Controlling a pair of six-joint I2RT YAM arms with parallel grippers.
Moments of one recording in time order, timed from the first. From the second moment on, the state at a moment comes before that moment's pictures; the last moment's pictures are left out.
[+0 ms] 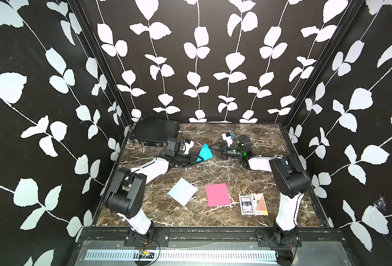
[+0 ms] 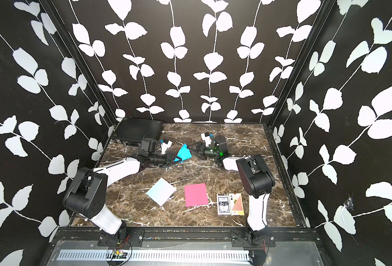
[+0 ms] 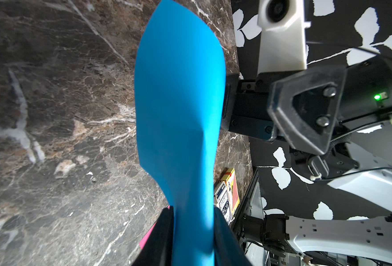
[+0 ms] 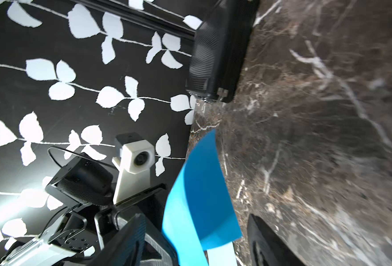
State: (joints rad) left arm -0.39 1.63 0.94 -0.04 0.79 -0.61; right arm 0.40 1.96 1.06 0.65 -0.95 1.05
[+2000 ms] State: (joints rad) left arm -0.29 1.58 0.87 0.62 0.92 -1.12; right arm 0.46 1.82 1.01 0.94 -0.79 1.16
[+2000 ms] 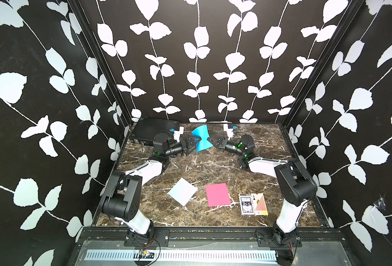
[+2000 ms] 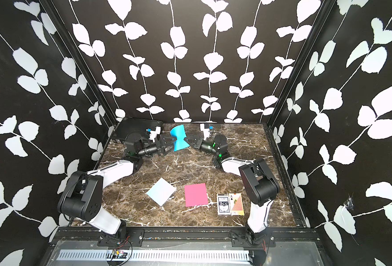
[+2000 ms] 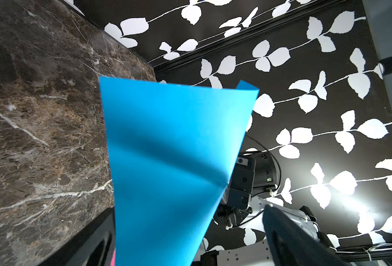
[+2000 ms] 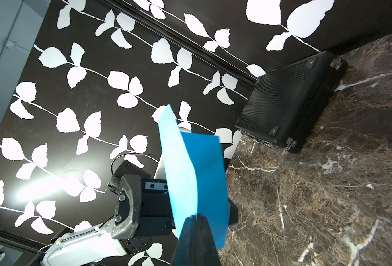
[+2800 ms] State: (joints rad) left arm -0.29 1.58 0.87 0.63 0.92 -1.11; right arm 0.43 1.76 0.98 0.87 -0.80 1.12
